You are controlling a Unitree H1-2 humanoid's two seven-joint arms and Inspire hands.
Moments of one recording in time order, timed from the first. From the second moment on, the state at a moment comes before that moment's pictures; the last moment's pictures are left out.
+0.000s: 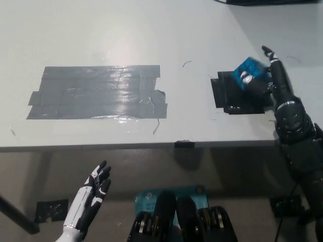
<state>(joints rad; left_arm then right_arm) 0.03 0.15 -0.06 0.02 0.06 -0.12 -0.09 -0.83 -0.22 0.09 0.84 -0.26 0.03 -0.14</state>
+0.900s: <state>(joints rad) 0.00 0.15 -0.07 0.02 0.06 -0.10 -0.10 -0.70 -0.28 0.06 -0.06 -0.29 0.22 -0.05</state>
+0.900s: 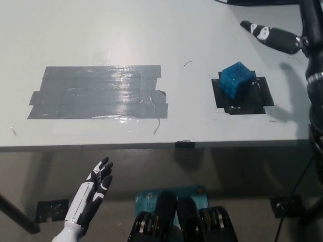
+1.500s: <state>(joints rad) 0.05 0.15 -0.10 0.02 0.06 -0.10 -0.10 0.10 -0.18 0.16 -0.31 -0.29 0.11 -0.04</state>
